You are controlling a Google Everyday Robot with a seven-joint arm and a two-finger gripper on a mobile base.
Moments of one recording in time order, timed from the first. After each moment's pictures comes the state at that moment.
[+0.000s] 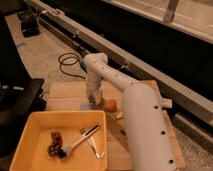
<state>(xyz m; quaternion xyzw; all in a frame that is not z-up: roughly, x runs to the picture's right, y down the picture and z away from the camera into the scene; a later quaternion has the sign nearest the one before) -0.068 0.062 0.905 -0.39 -0.26 -0.34 0.82</state>
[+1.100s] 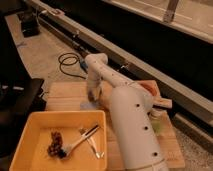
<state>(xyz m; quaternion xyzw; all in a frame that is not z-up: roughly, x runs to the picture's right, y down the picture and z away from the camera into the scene) -0.096 0.038 0.952 -0.33 -0.27 -0.32 0.85</state>
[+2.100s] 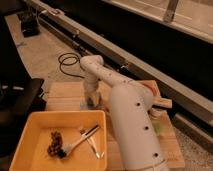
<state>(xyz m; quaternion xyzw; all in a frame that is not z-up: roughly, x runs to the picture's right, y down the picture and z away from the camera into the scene) -0.082 0.076 0.916 -0.42 -0.25 -0.34 0.81</state>
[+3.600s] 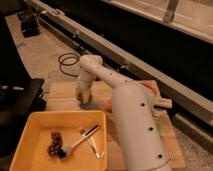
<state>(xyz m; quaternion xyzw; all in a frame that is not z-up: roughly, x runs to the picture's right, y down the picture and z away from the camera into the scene) -0.155 0.055 0.915 -0.33 -0.33 -0.29 0.84</state>
